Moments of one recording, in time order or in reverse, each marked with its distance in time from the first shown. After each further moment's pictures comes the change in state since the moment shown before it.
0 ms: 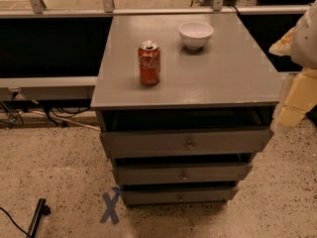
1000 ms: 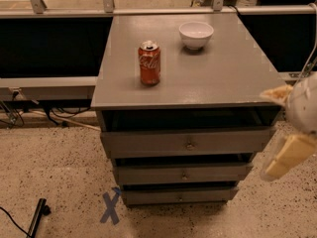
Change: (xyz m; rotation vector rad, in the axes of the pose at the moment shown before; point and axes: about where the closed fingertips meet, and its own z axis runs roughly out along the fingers) arm 0.020 0.049 0.070 -0.023 -0.186 0.006
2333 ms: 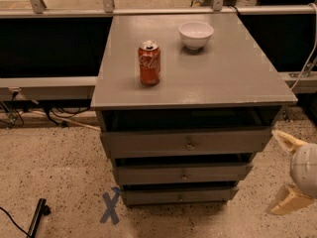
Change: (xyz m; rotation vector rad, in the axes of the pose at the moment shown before) arm 0.093 0.033 0.075 0.217 0.043 -0.066
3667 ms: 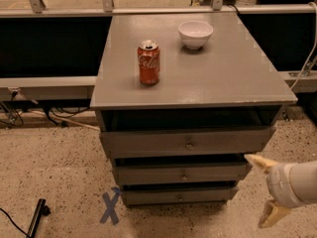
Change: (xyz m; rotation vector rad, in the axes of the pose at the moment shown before) arm 0.043 0.041 0.101 -0.162 -0.071 -0.242
